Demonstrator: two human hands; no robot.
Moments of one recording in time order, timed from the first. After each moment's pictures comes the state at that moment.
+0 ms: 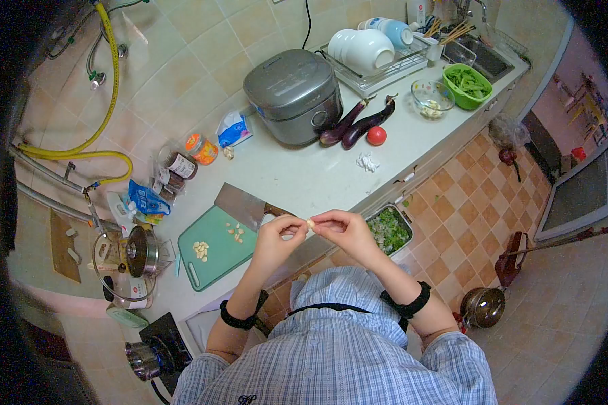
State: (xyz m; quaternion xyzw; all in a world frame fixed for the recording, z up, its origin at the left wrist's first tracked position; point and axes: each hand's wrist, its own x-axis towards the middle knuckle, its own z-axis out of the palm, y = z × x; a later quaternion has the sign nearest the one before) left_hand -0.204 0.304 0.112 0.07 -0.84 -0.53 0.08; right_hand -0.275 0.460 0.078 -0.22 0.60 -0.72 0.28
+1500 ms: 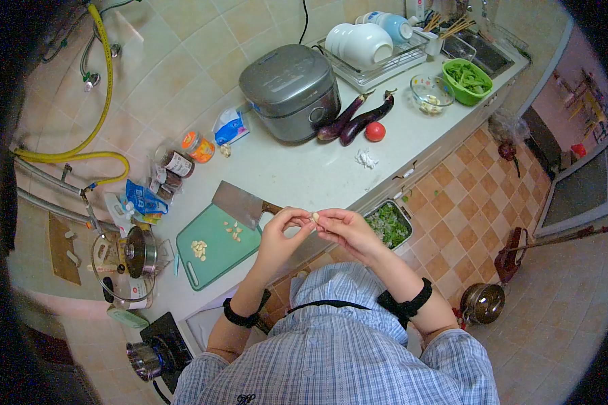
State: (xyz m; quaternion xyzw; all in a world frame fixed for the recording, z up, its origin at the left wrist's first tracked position) left_hand -0.215 0.309 0.099 0.01 -0.82 -0.56 0.12; right_hand -0.282 0.464 0.062 -0.04 0.36 -0.81 0.45
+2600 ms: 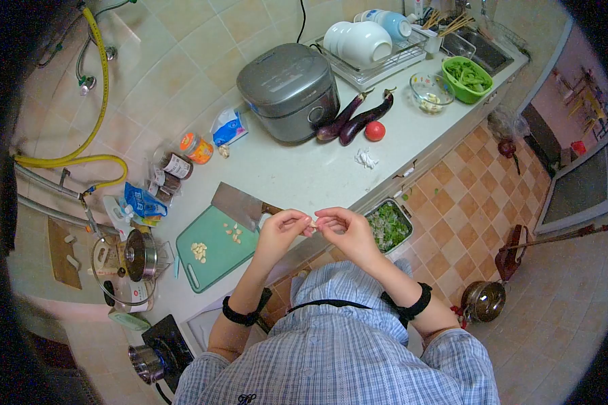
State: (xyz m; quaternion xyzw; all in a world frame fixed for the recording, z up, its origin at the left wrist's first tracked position) left_hand -0.224 0.295 0.089 0.08 -0.69 -0.72 -0.02; right_hand -0.274 0.458 0.075 -0.18 0.64 -0.72 0.22
